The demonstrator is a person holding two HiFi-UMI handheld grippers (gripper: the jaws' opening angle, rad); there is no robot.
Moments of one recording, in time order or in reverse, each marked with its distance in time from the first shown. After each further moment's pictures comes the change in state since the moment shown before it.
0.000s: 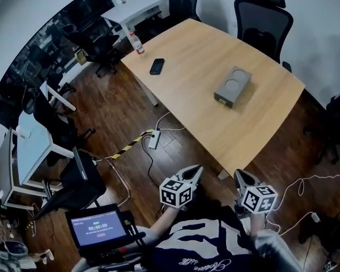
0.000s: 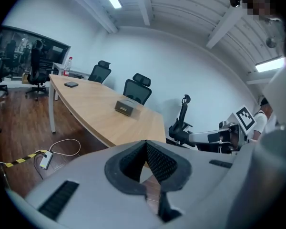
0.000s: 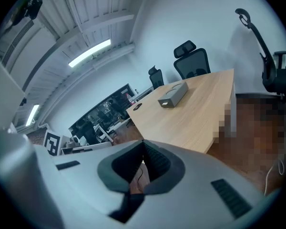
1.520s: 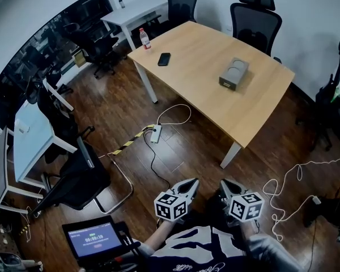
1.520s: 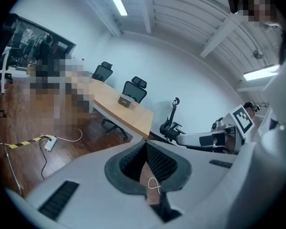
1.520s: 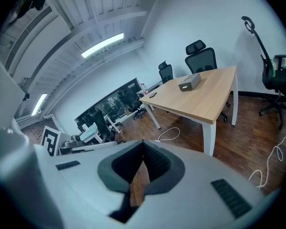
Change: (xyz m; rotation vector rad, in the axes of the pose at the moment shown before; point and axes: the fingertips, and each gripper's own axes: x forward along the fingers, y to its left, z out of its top) left arm -0.180 -0.024 -0.107 -0.047 -0.025 -0.056; right arm -0.053 0.159 -0.148 -0.062 0.042 0.036
